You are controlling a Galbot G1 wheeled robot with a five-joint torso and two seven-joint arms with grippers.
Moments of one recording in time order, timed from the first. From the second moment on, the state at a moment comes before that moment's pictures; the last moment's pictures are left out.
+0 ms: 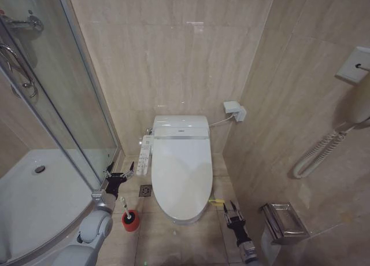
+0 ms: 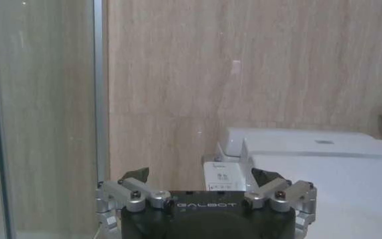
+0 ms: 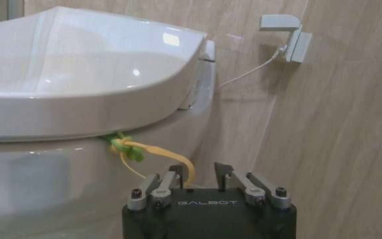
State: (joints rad) left arm 1.12 -1.14 -0.37 -1.60 -0.45 -0.13 -0.09; right arm -1.22 1.47 0.62 1.04 -0.16 0.67 -0.06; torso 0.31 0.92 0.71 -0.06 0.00
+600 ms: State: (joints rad) left arm 1.12 -1.14 -0.37 -1.60 -0.45 -0.13 -0.09; right arm -1.22 1.47 0.62 1.07 -0.13 0.67 -0.07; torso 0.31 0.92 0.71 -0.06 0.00
